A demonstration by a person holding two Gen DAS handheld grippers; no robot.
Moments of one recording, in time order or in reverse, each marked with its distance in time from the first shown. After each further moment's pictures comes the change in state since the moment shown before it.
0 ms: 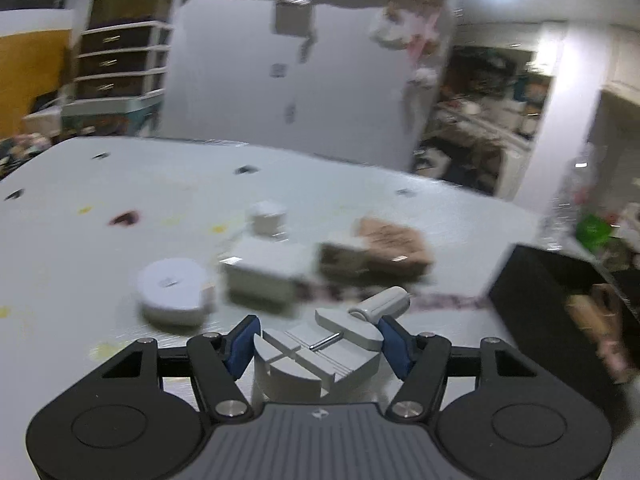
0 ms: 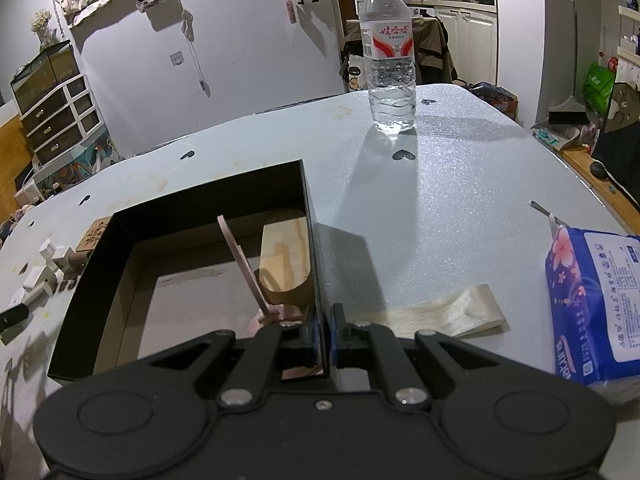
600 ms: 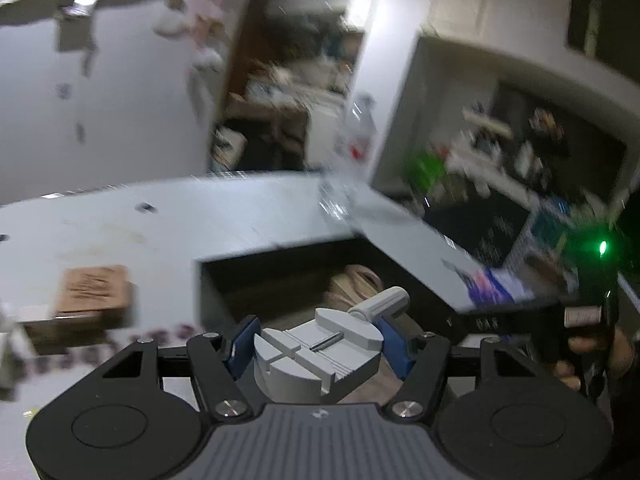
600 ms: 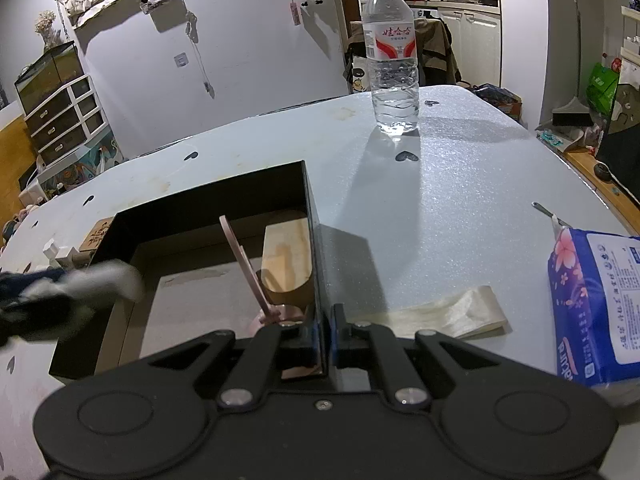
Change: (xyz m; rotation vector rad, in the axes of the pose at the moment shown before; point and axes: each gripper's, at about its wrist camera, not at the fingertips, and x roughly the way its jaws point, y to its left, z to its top) left arm 0.012 -0.172 0.020 0.280 0.107 -0.464; right arm 0.000 -0.003 0.000 0.003 -0.006 0.020
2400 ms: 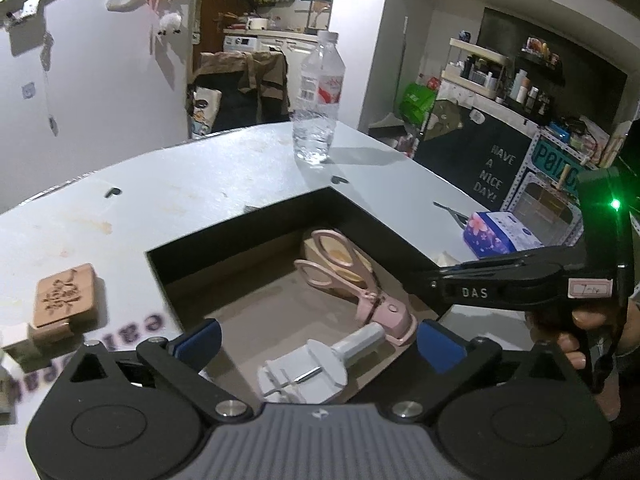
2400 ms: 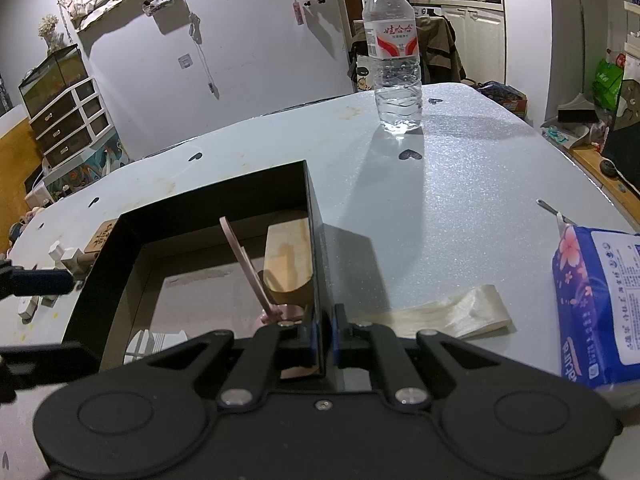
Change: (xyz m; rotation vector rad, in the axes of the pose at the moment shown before) left arm 0.023 -0.031 0.019 0.100 0.167 0.040; right arm 0.001 -0.005 -0.001 0.003 -0.002 0.020
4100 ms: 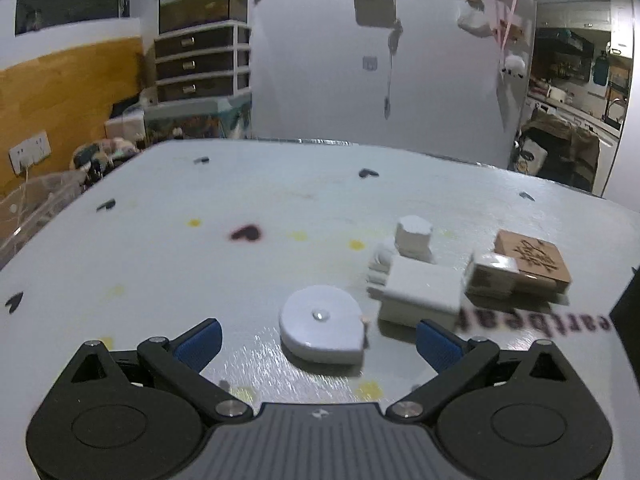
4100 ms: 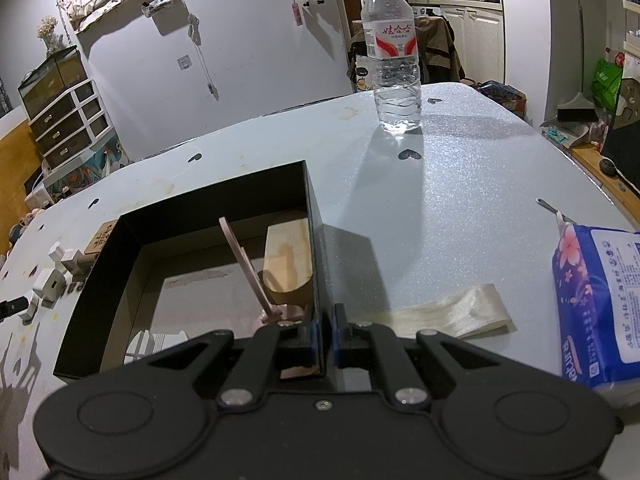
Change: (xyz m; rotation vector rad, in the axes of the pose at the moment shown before) left arm -0.086 0.225 -0.121 -0.462 -0.150 0.737; right arm 0.000 0.000 0.000 0.002 0.000 0.000
